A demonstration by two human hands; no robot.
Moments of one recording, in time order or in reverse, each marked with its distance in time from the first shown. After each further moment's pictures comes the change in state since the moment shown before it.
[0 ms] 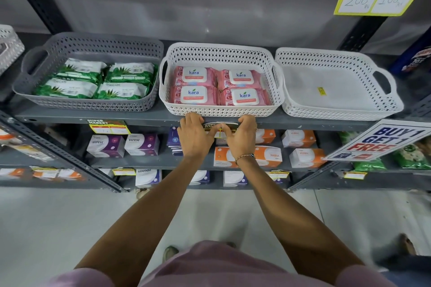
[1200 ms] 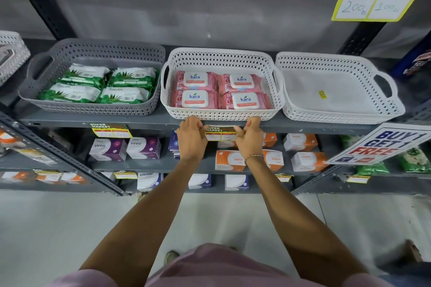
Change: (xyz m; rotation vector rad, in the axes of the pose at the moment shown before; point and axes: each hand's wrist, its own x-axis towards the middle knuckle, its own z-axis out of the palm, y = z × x) left_hand 0.006 -0.008 -0.007 -0.095 0.013 0.052; right_hand 0.016 0.013 -0.010 0.028 -0.074 0.058
